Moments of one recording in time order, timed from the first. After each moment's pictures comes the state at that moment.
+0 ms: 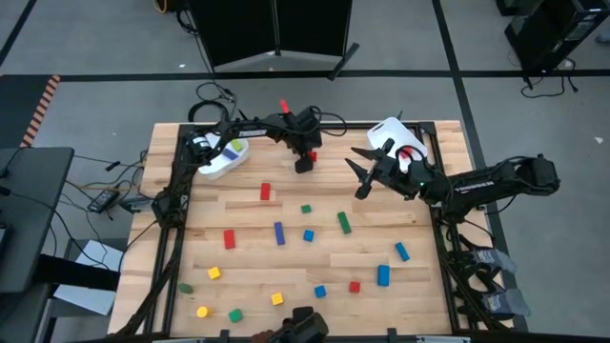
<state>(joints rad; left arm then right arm) 0.55 2.27 1.71 -0.56 0.20 0.41 -0.11 1.12 0.36 0.93 0.40 -0.24</state>
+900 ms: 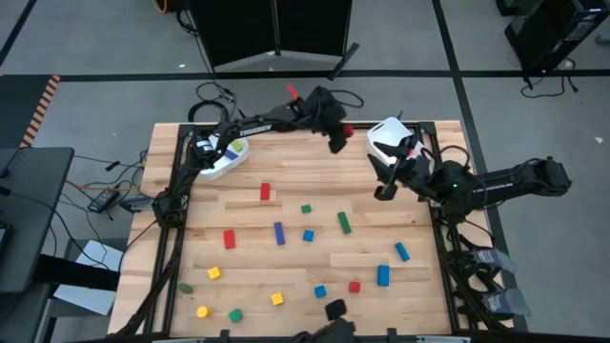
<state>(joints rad) 0.49 2.29 2.03 -0.30 0.26 0.01 0.00 0.88 0.36 1.03 0.39 -0.32</state>
